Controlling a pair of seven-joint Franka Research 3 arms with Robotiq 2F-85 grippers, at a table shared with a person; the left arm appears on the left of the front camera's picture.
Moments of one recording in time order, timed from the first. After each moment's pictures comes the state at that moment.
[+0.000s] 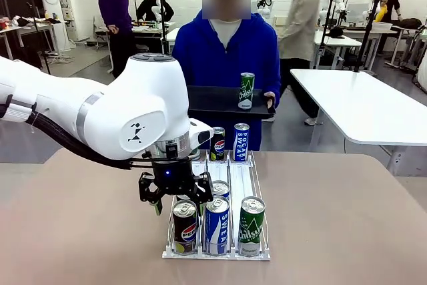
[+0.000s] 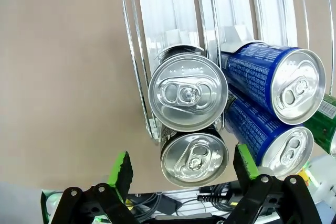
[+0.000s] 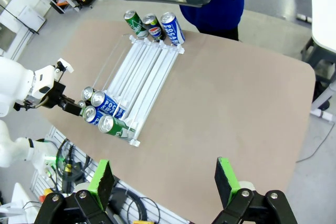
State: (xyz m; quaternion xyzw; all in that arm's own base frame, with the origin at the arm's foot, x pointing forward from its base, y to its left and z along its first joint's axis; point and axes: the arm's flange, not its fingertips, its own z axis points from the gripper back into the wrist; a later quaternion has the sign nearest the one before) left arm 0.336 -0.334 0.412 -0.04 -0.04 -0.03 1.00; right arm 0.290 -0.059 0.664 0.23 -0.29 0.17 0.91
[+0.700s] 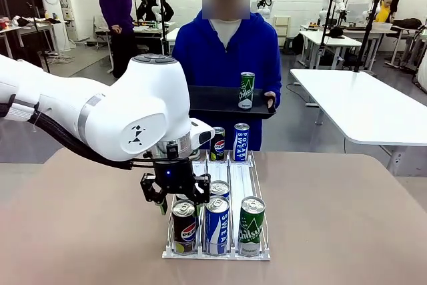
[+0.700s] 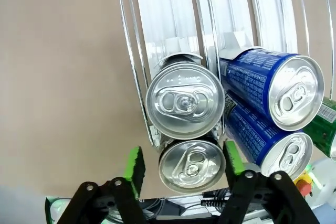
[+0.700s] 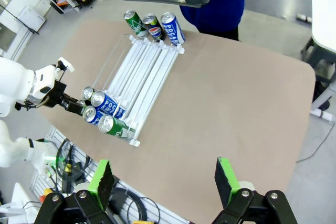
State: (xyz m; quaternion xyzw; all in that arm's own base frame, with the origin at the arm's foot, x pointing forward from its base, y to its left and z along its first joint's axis) left arm 0.338 -0.336 0.412 -0.03 -0.05 -0.04 1.00; right arm 0.290 -0.059 0.664 0.23 -0.29 0.17 0.91
